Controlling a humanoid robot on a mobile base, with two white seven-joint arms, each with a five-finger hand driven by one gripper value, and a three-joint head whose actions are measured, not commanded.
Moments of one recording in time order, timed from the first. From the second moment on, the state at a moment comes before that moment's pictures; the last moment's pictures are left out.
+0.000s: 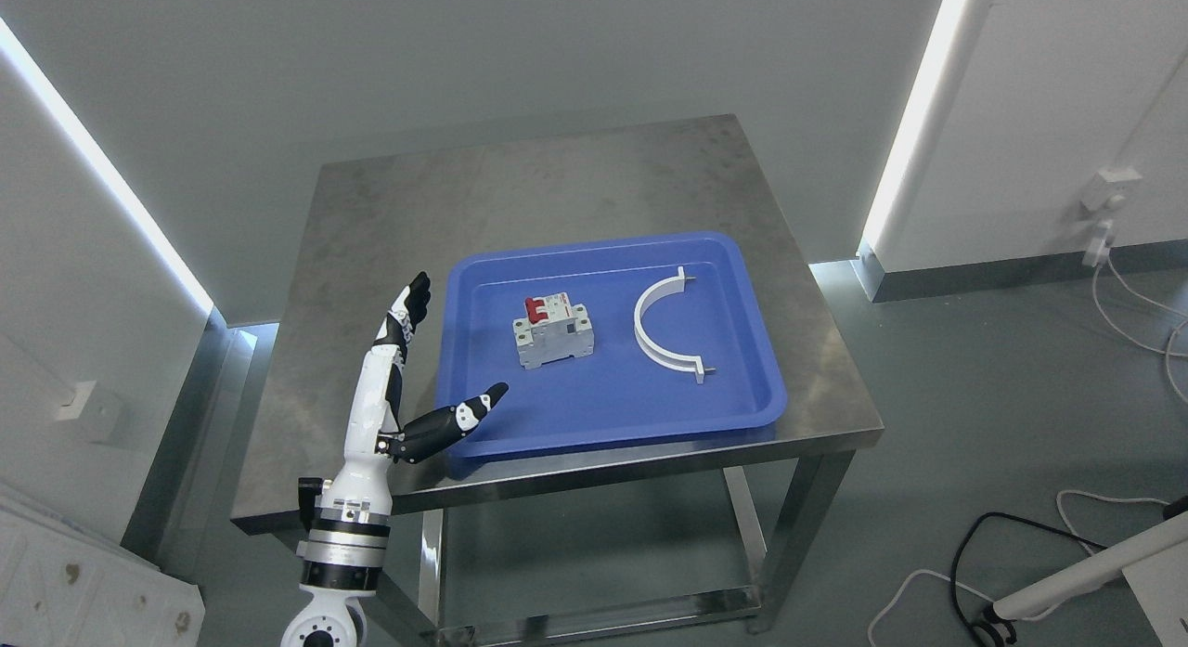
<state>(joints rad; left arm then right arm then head) -0.17 0.00 0.03 -1.68 -0.19 -0.25 -0.09 0.00 0.00 -0.04 -0.16 -0.04 0.01 0.00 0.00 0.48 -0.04</state>
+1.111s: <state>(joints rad) -0.54 0.12 -0.08 -1.66 -0.33 0.23 -0.62 0.00 0.00 -0.04 -0.16 -0.04 0.01 0.00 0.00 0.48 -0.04</state>
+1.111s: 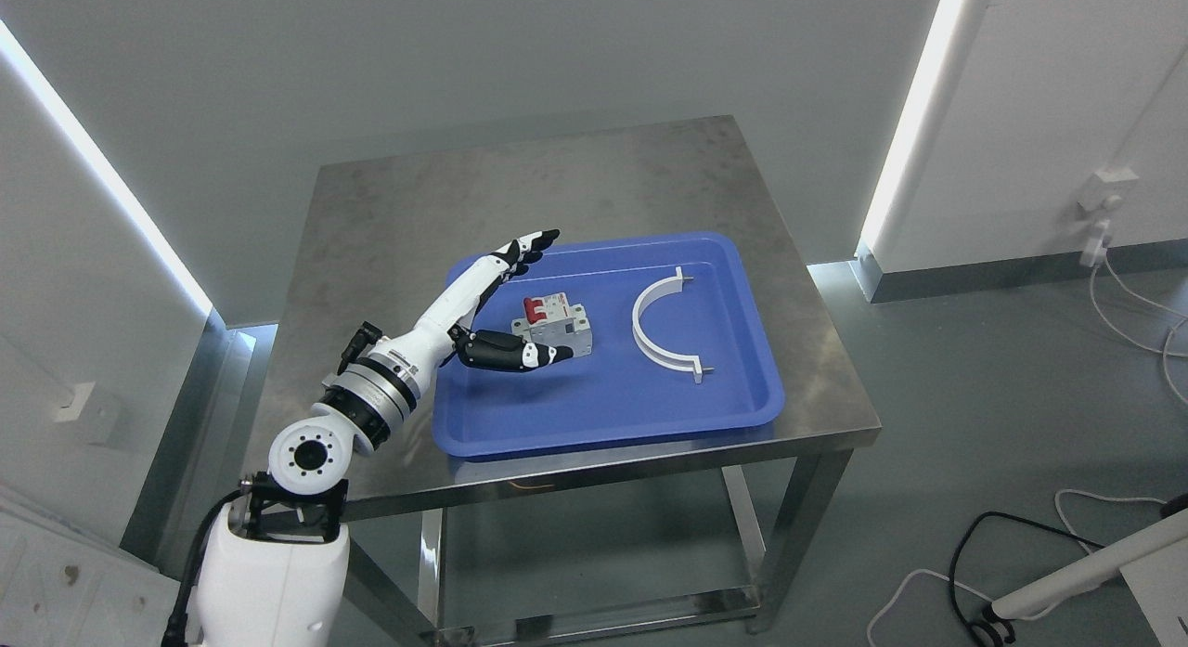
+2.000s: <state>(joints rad) -0.62 0.15 -0.16 -1.58 -0.57 0.28 -0.68 0.00 0.00 -0.04 -0.16 -0.04 0.01 0.00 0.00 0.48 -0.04</state>
